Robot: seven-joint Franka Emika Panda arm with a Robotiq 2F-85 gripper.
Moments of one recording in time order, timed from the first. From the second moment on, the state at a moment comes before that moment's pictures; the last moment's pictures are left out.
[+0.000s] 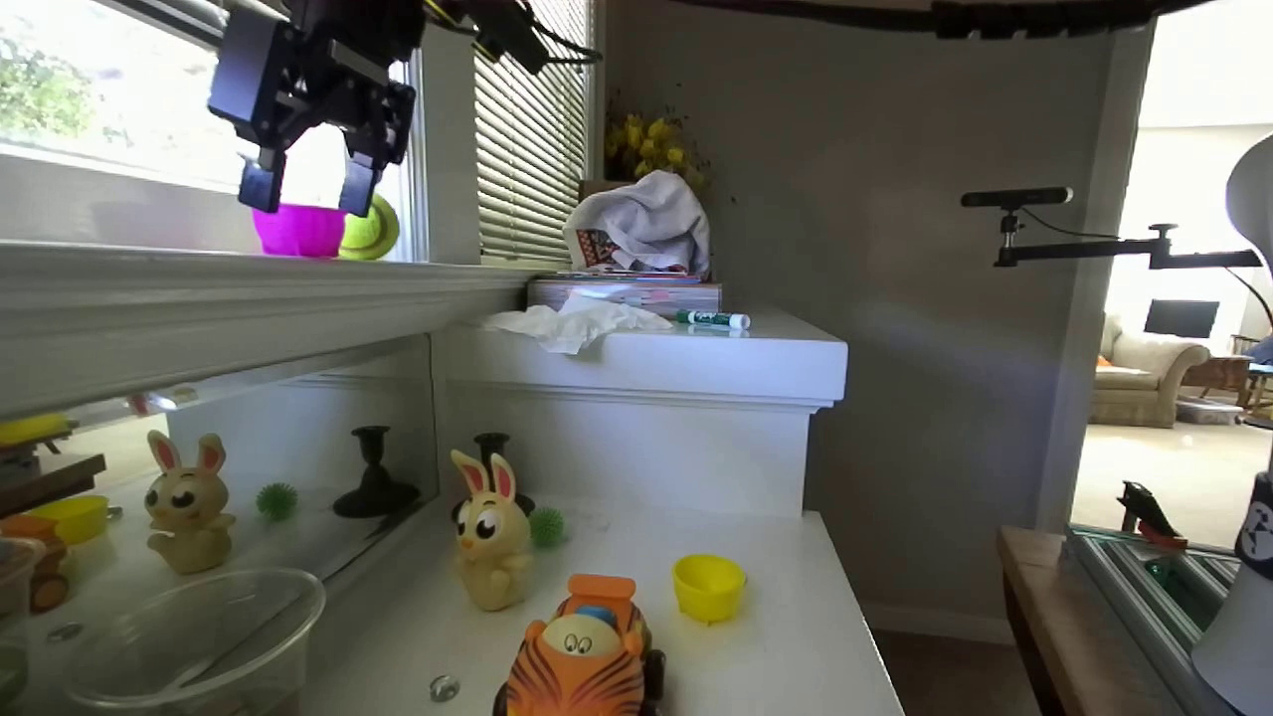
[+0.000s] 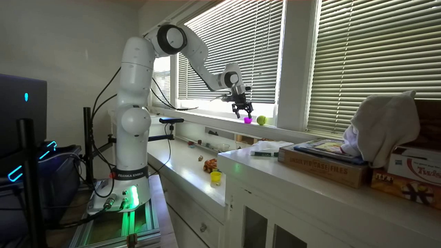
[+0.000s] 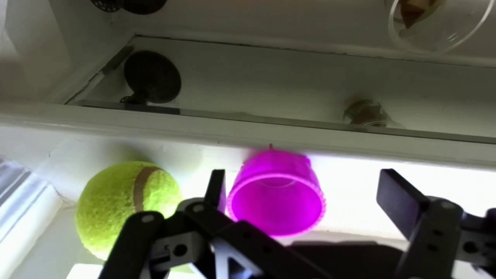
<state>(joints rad) 0.18 0.13 0.16 -1.93 -0.18 2.44 0.10</state>
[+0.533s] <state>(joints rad) 0.21 0.03 0.18 -1.94 -0.20 2.23 0.20</state>
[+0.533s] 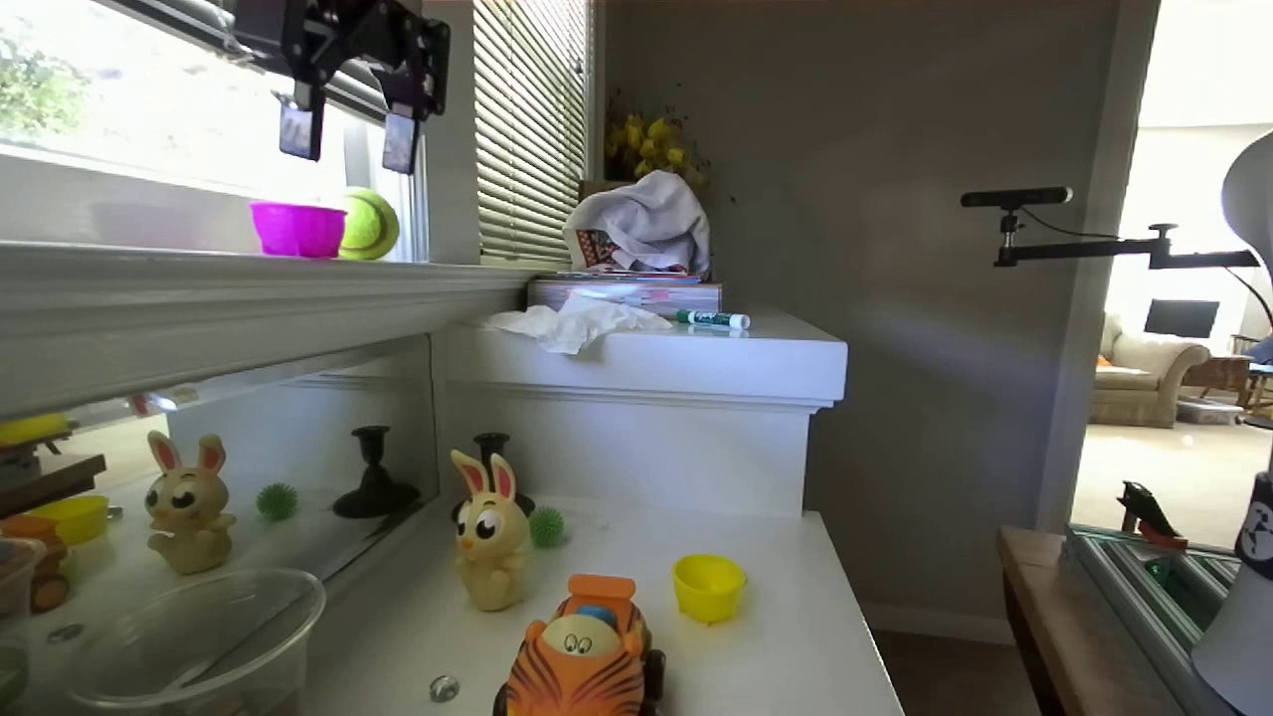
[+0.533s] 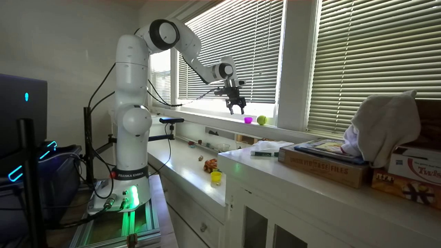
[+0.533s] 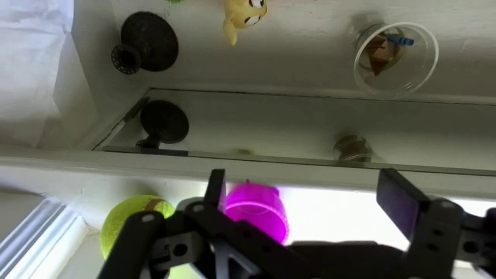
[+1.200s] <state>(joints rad) 0.22 -0.05 0.22 -1.94 -0.15 1.96 0.28</state>
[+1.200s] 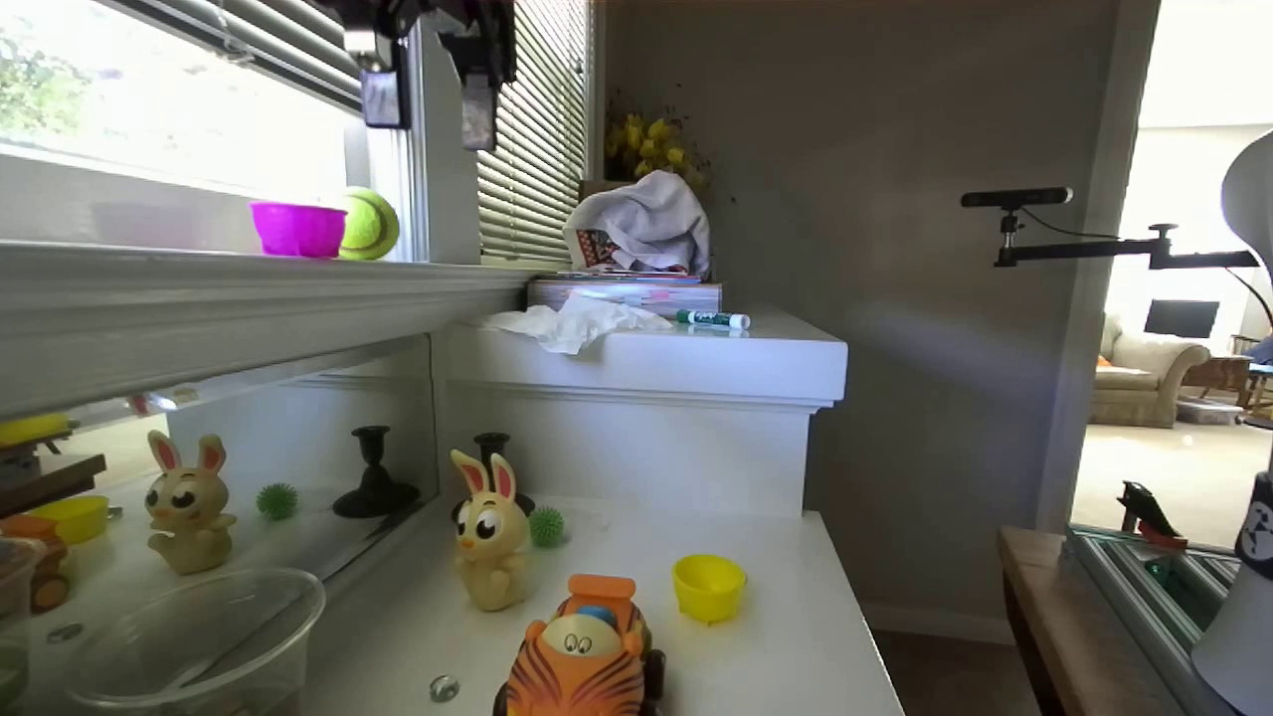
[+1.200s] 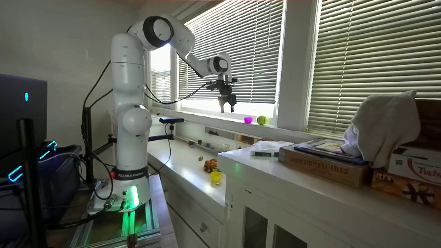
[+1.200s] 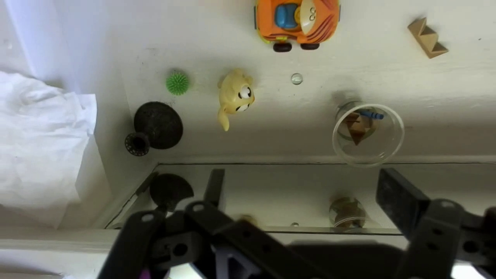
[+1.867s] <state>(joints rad) 0.22 -0.24 0.24 -1.99 -0.09 1.80 0.32</state>
